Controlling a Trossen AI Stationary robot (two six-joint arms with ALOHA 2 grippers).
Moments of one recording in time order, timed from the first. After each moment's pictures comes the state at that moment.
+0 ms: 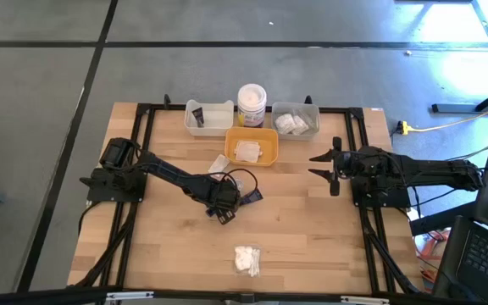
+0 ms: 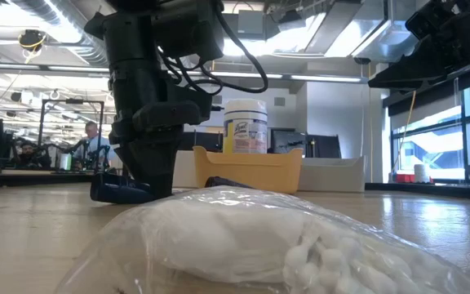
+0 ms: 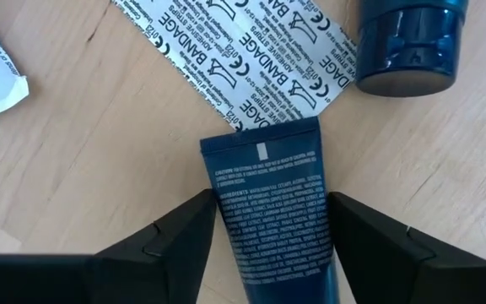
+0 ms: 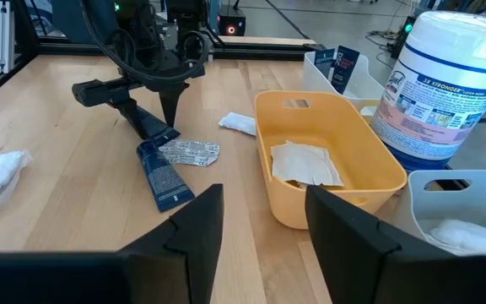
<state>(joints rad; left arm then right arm) -0.20 1.86 1.11 -0.62 -0.17 -0.82 -0.02 0.39 0.30 -0.22 0.11 -0.04</state>
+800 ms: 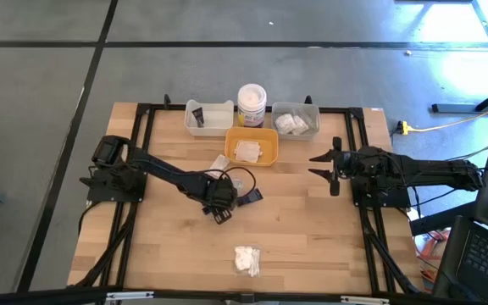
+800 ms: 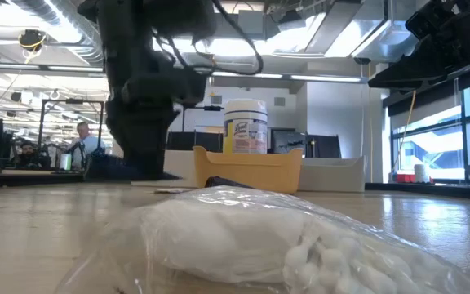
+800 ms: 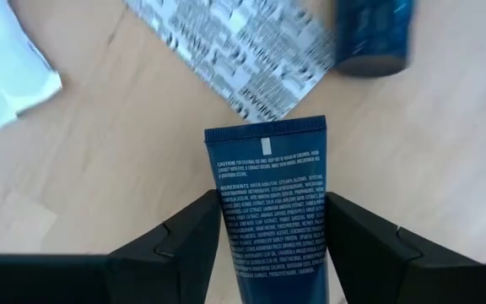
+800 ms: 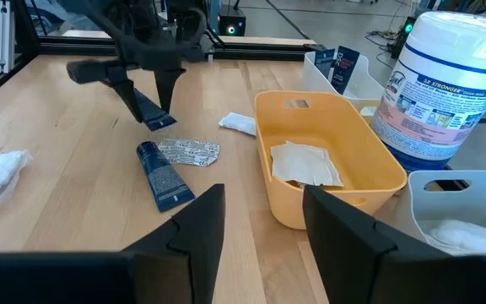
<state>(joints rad) -0.20 1.78 1.10 -0.66 -0.16 -0.79 -0.02 0.39 0.30 -0.22 0.11 -0.04</state>
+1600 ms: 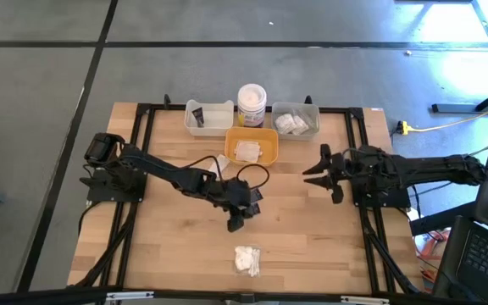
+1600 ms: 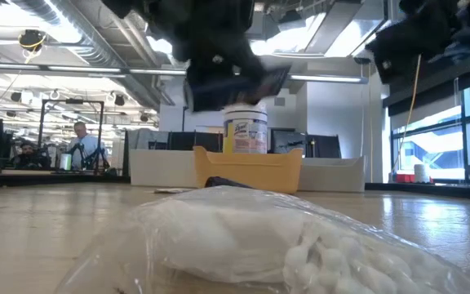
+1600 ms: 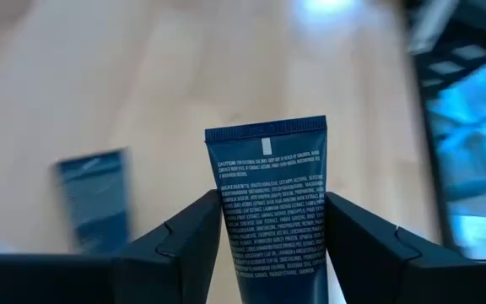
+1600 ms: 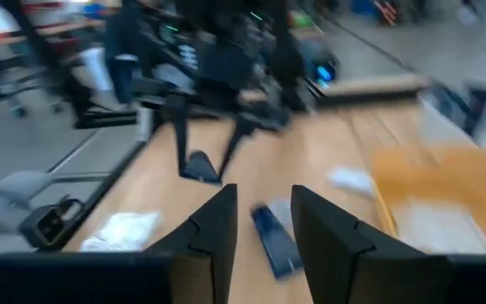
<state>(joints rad) -0.20 1.71 1.11 -0.11 0.01 -0.49 0.01 0.53 0.30 0.07 -0.15 0.13</state>
